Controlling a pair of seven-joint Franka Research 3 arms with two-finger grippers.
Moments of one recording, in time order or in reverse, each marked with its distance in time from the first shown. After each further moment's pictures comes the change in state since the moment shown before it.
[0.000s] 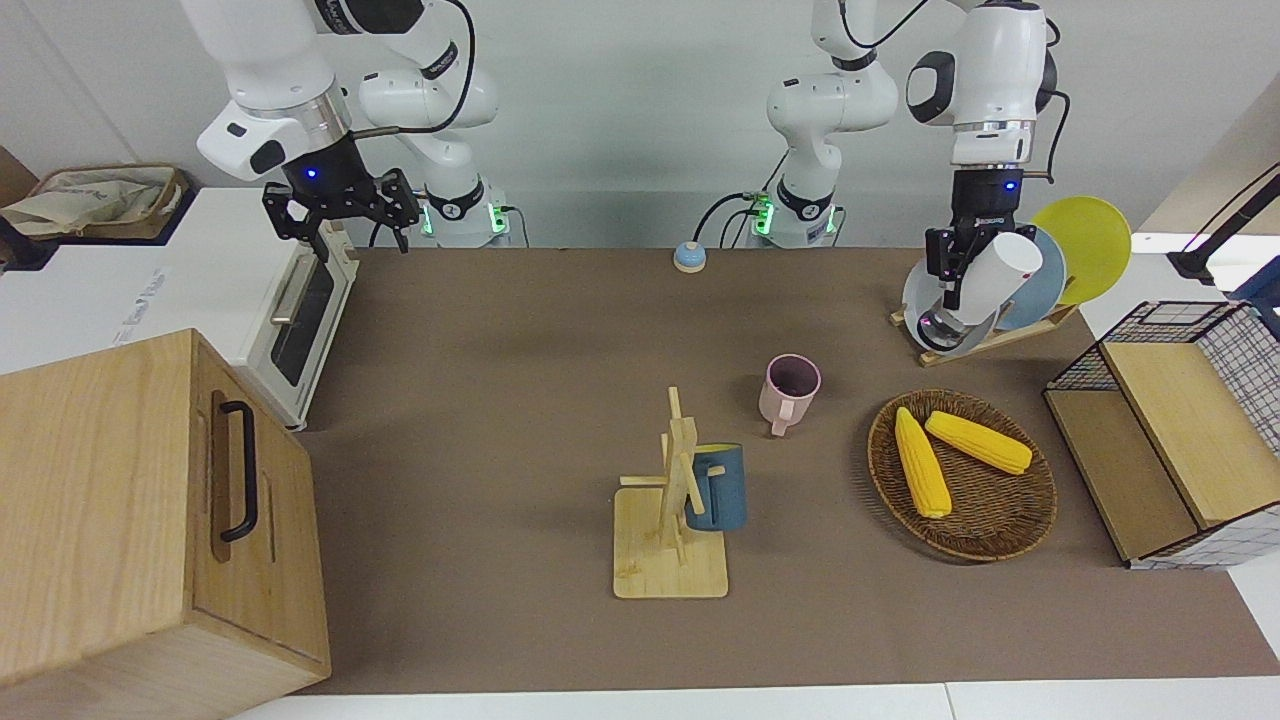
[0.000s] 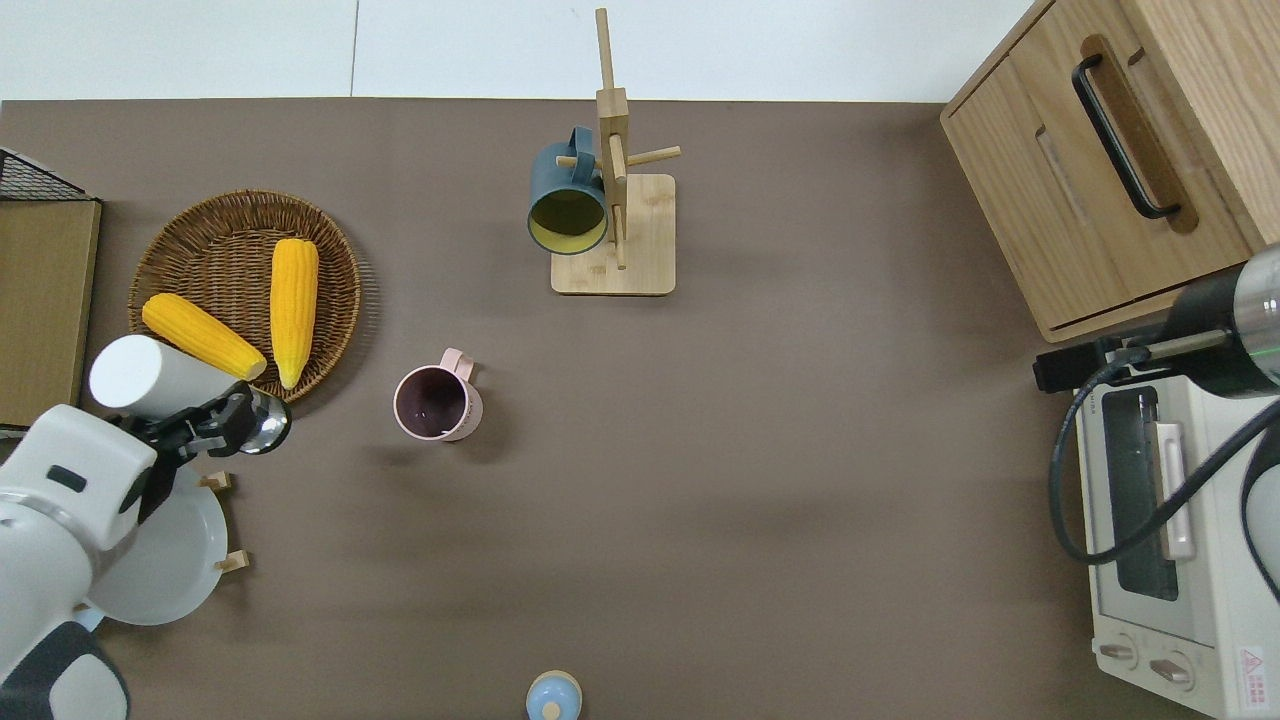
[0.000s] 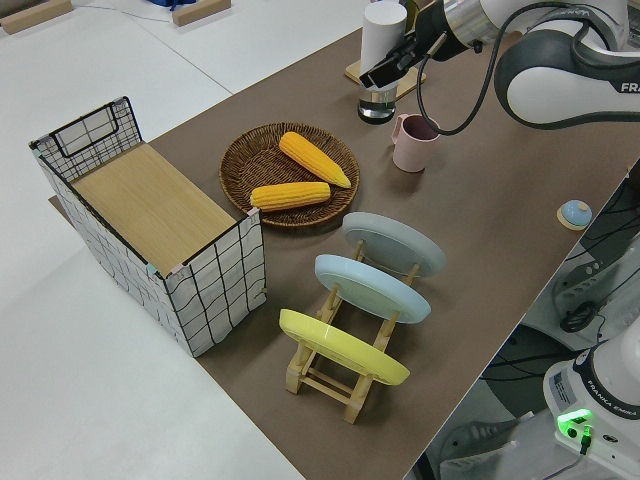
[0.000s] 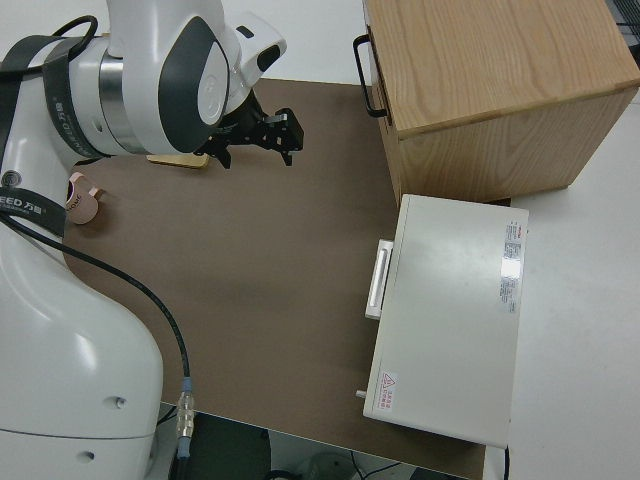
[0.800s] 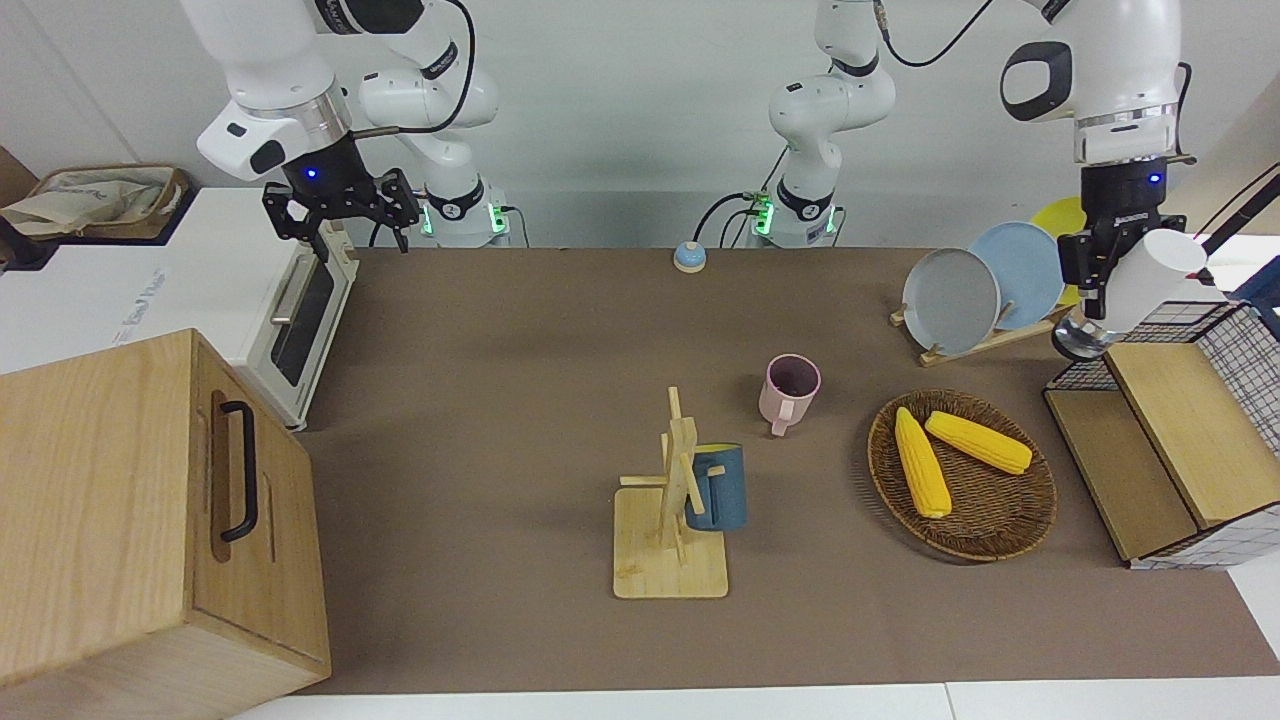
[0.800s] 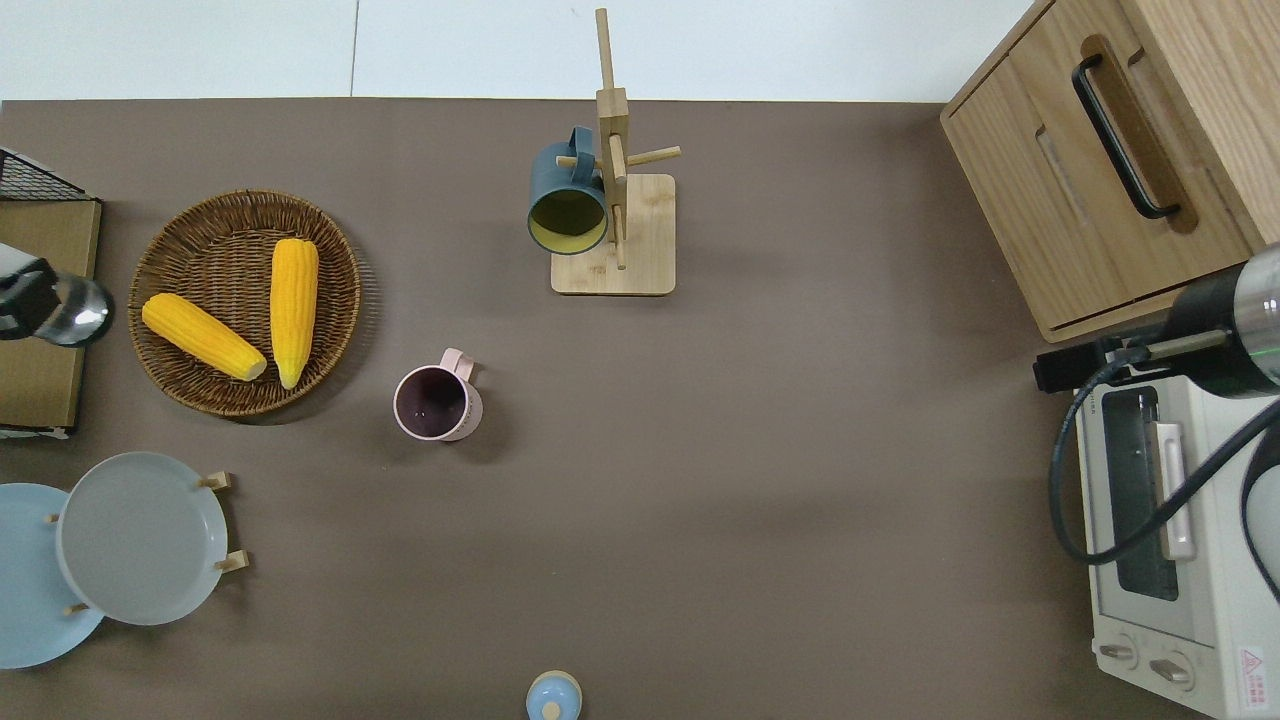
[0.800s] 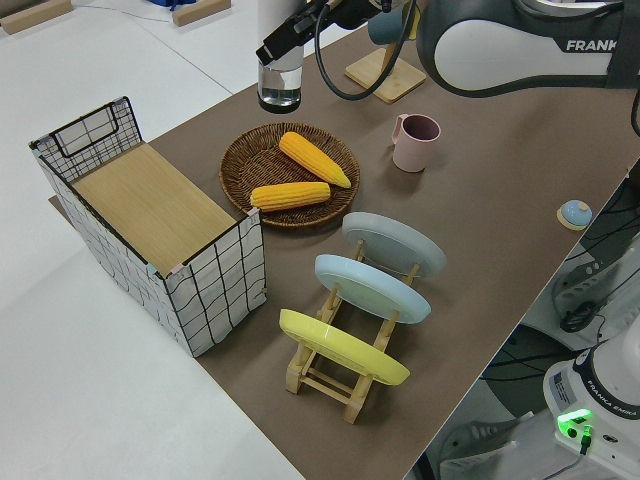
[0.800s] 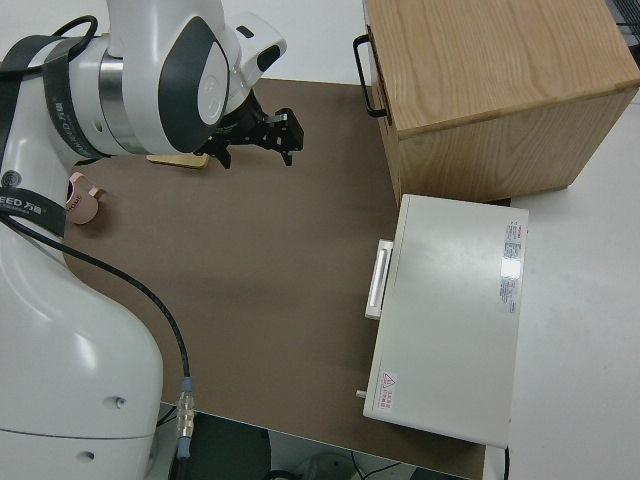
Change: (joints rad) left arm 0.208 0.242 0.013 0.375 0.053 -0.095 0.178; right arm 0.000 0.000 0.000 0.000 0.000 0.000 0.000
